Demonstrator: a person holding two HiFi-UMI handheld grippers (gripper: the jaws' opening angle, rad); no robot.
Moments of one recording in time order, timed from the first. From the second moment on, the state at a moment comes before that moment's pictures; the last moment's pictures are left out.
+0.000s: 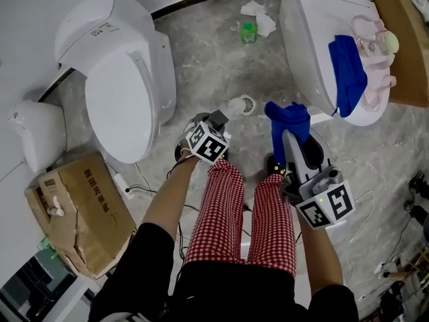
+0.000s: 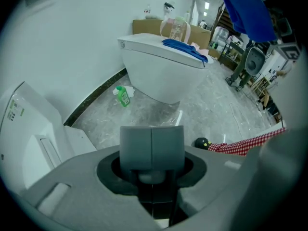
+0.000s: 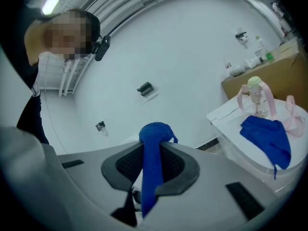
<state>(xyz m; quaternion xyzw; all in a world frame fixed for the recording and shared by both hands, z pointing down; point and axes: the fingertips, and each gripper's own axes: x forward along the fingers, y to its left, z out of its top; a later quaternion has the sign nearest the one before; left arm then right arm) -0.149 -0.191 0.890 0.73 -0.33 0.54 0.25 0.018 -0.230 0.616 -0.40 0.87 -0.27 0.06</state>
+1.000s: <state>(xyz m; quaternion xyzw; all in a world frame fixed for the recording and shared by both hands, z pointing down) -0.145 -0.199 0.836 0.75 -0.37 0.50 0.24 0.025 -0.228 0.595 -0.42 0.86 -0.28 0.06</state>
